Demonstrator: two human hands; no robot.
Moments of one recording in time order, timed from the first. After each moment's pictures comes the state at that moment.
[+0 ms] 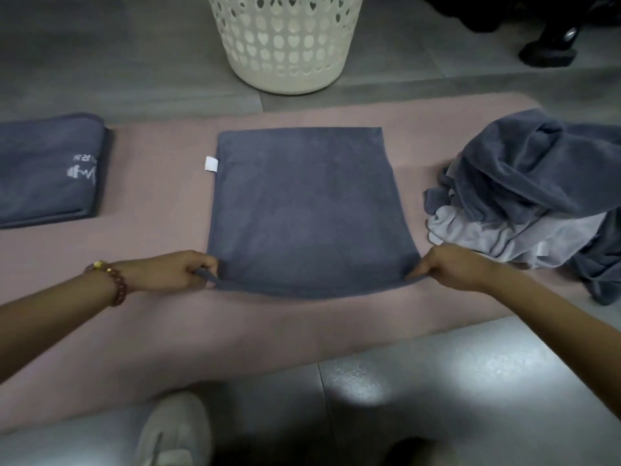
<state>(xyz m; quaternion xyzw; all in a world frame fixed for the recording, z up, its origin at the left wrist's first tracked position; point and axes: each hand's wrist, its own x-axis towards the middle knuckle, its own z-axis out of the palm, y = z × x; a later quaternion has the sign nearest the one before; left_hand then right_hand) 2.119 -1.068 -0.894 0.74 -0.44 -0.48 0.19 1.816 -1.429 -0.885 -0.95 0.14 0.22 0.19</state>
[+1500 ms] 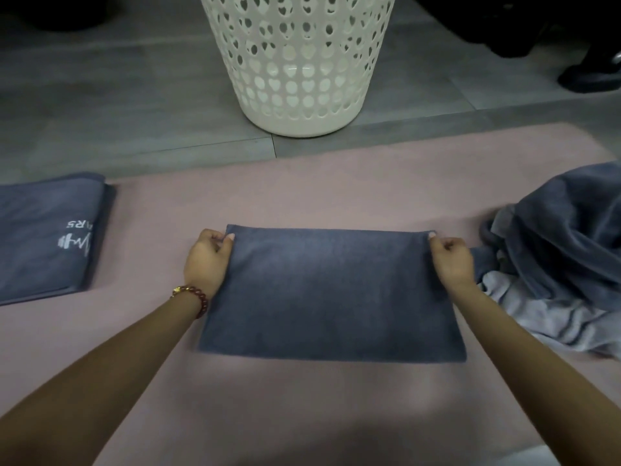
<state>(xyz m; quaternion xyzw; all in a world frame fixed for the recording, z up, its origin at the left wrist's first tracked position) 2.206 -1.189 -0.957 0.89 -0.13 -0.08 0.42 1.962 -1.490 -0.951 -0.71 0.56 -0.20 0.37</state>
